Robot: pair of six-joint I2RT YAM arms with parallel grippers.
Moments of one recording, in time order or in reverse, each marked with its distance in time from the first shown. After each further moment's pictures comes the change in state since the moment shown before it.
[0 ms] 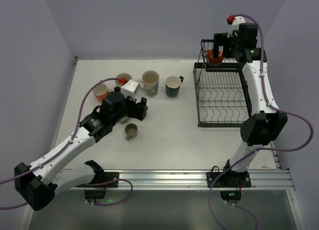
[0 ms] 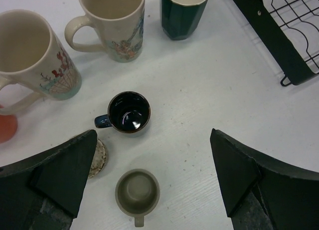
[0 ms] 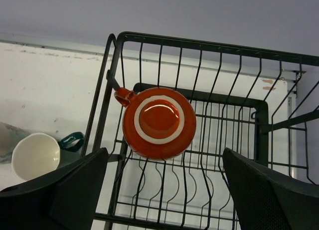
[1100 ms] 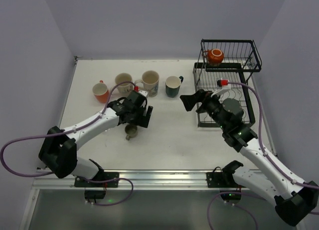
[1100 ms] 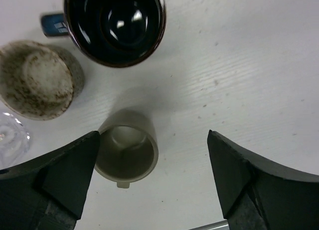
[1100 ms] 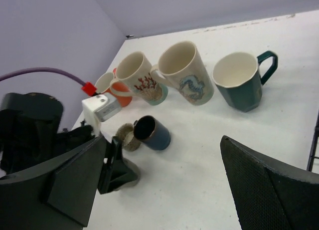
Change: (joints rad) left arm 0.000 0.449 0.088 -0.325 -0.010 -0.217; right arm 0.533 -0.957 -1.275 0.728 0.101 0.609
